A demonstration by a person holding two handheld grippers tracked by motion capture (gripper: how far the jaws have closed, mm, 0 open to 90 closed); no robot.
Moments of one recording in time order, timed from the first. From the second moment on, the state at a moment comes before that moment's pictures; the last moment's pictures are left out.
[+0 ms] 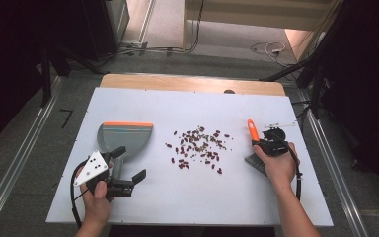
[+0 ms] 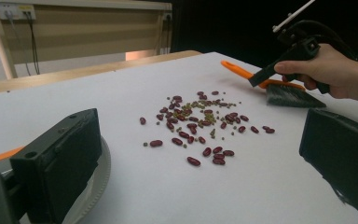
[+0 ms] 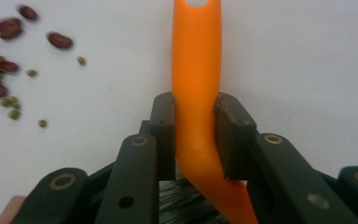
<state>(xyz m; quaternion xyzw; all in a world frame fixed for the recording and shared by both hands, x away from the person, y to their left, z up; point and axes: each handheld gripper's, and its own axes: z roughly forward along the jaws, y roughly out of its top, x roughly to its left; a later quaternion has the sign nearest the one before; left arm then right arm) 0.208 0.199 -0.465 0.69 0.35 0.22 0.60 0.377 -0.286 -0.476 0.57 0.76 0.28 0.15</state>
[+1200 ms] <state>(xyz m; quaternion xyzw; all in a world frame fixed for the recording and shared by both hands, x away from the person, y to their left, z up) 0.197 0.176 -0.450 0.70 0.31 0.23 0.60 0.270 -0.278 -0.397 0.42 0.65 0.58 0.25</state>
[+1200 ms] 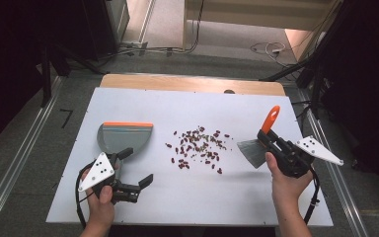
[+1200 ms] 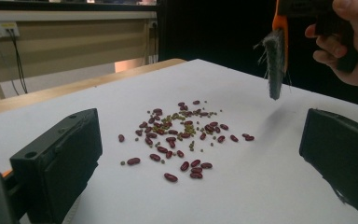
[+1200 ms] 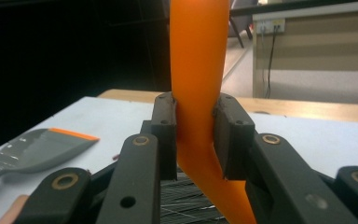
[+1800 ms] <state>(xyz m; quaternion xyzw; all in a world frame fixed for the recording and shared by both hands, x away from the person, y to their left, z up) 0.189 0.134 -0.435 0.70 0.30 0.19 0.62 0.237 -0.208 -0.385 0.34 0.67 0.63 0.20</state>
